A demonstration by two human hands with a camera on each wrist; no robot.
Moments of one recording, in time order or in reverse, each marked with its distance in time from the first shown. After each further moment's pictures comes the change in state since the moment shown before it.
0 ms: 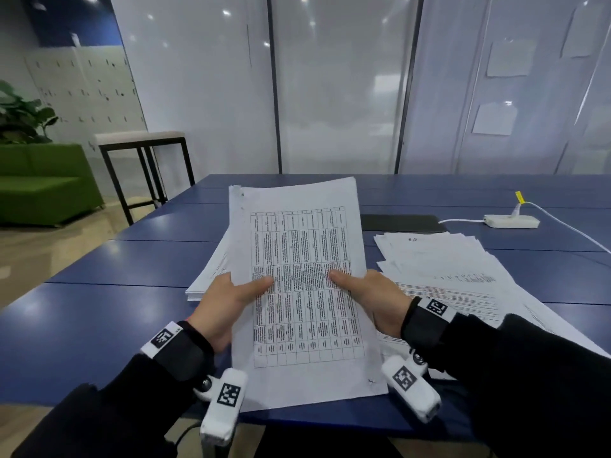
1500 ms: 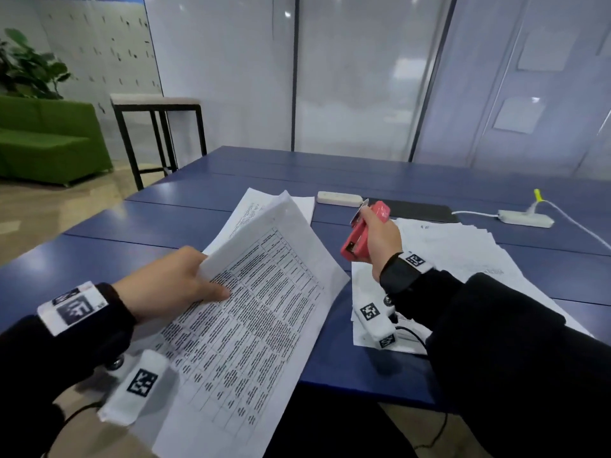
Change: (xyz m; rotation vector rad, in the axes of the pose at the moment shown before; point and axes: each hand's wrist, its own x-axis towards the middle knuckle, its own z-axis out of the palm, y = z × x) left_hand -0.067 0.061 -0.068 0.990 -0.081 -0.105; right_hand 0.050 -0.027 0.020 0.109 0.612 0.048
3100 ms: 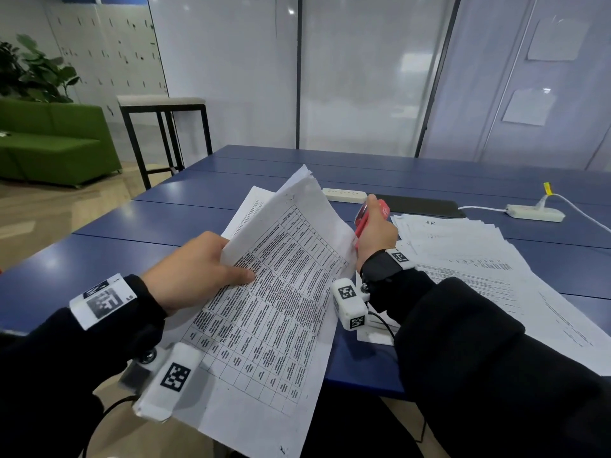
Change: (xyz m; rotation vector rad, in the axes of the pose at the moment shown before) left_hand -0.007 0.037 0.008 -0.134 0.030 0.016; right_hand 0.010 0.014 0.026 0.181 0.252 0.041
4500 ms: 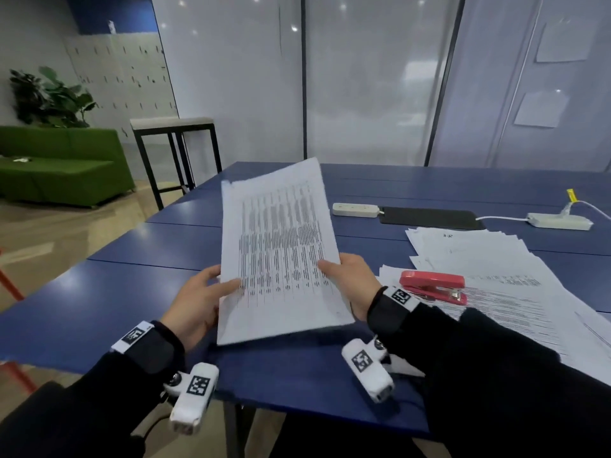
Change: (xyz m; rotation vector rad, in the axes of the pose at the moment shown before) left_hand 0.071 -0.096 0.022 -0.855 0.241 -0.125; right_hand -0.039 0.035 0.007 -0.327 -0.715 -0.065
